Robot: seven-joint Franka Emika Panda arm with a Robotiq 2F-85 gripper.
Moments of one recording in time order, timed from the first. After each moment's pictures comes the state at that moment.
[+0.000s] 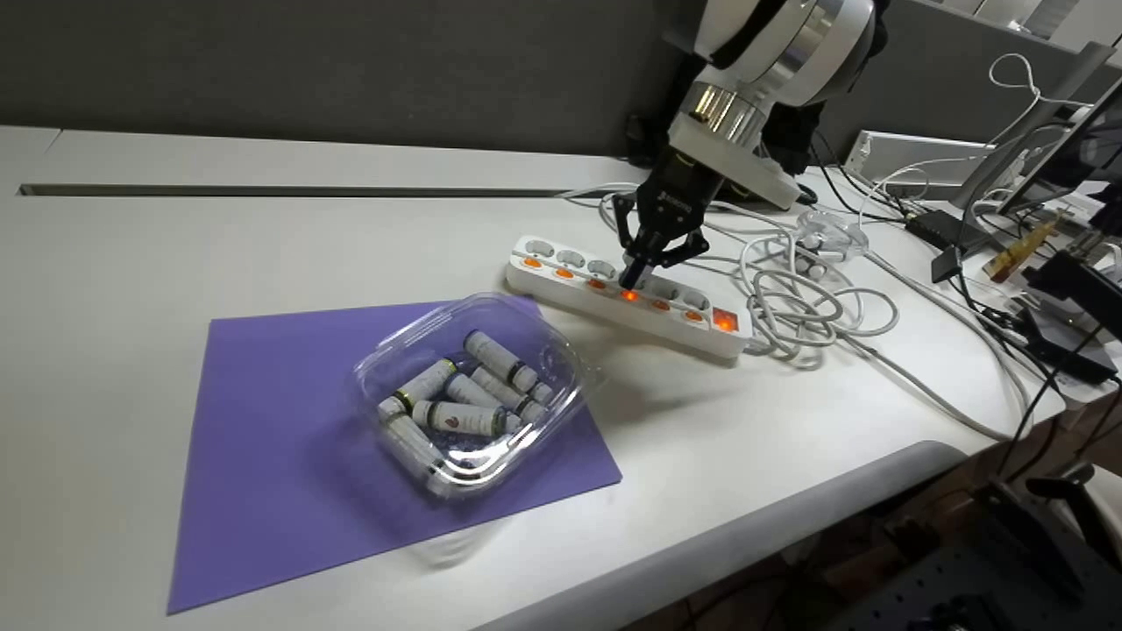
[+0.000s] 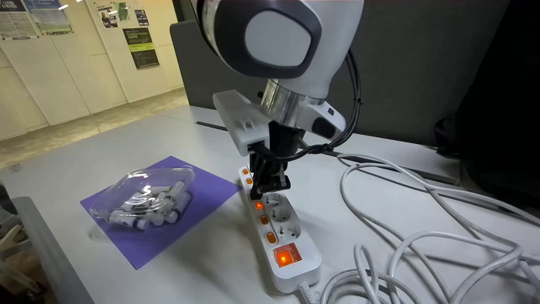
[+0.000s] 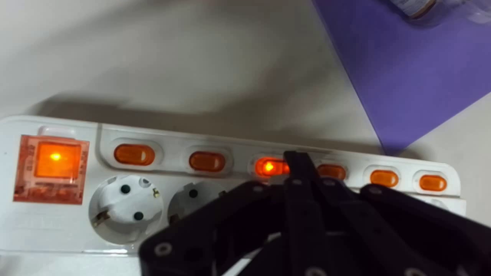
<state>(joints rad) -0.18 0.58 -0.03 -1.99 0.44 2.27 -0.04</state>
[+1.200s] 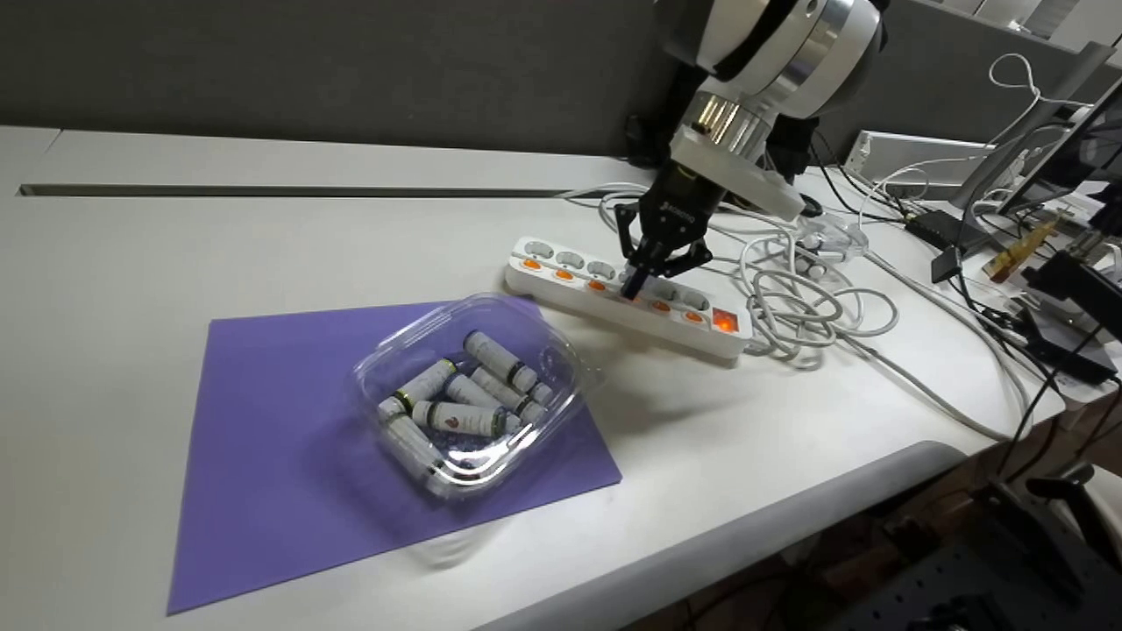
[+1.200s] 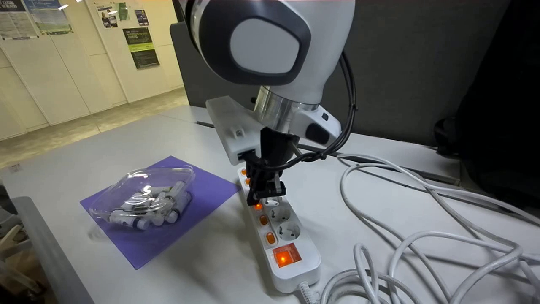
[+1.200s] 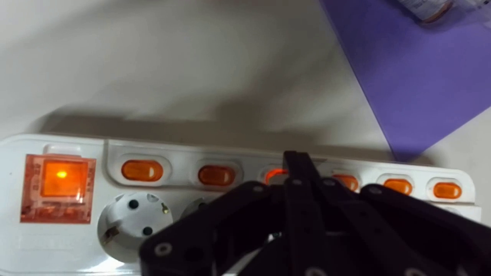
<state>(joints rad) -0.18 0.56 -0.03 -2.05 0.45 2.33 -0.05</state>
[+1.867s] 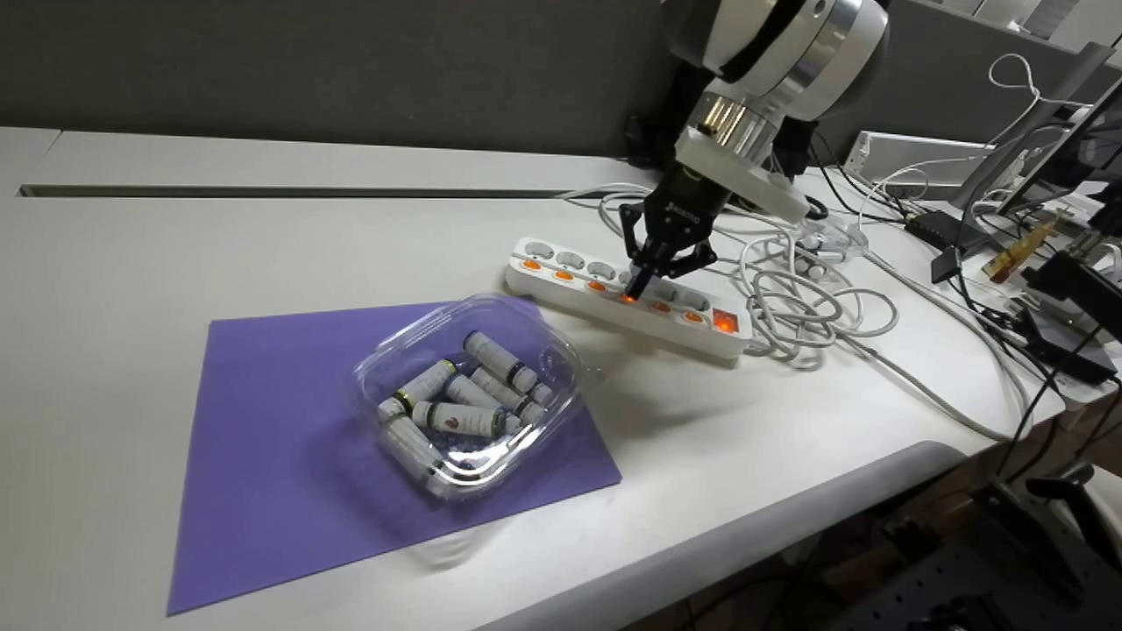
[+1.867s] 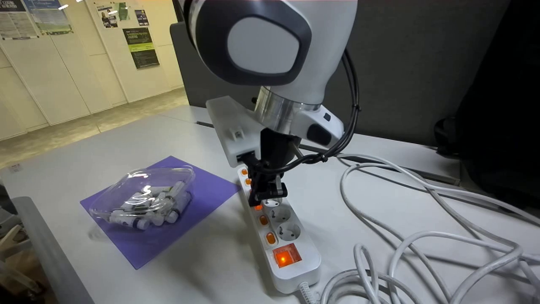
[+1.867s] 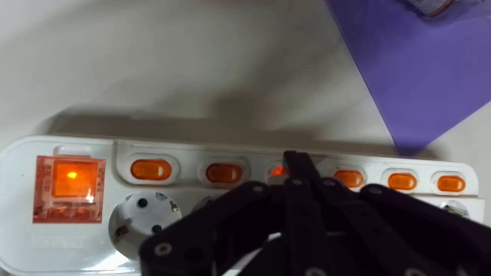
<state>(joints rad) -0.19 0.55 -0.03 -2.07 0.46 2.34 -0.05</state>
